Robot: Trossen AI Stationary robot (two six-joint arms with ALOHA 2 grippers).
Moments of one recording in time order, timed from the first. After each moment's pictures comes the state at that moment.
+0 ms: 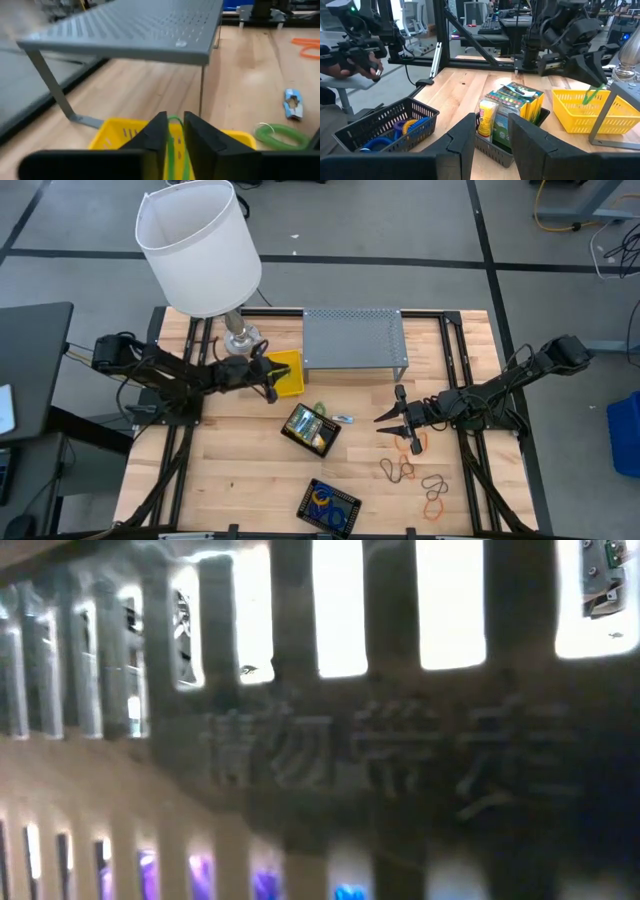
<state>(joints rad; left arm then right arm) 0.15 1.36 0.24 0.86 -0.27 0.04 0.38 0.97 0.23 0.61 0.16 0.01</state>
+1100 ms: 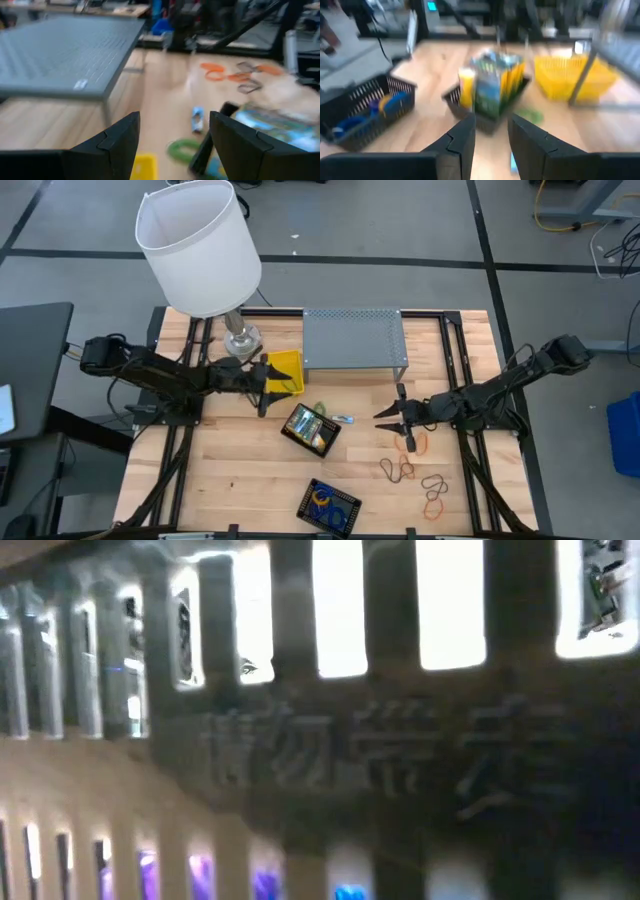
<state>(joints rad) 0.09 1.24 0.24 0.84 0.01 -0.01 0.38 0.97 0.27 0.39 0.25 0.10</state>
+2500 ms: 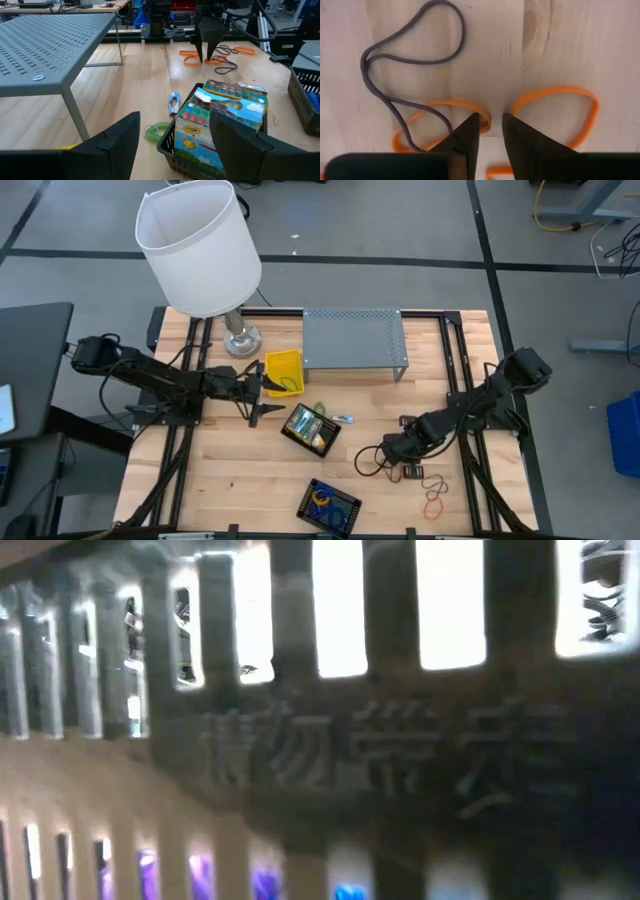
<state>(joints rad) -0.03 1.14 0.19 0.74 -0.03 0.04 0.52 1.61 0.75 -0.65 -0.08 0.55</state>
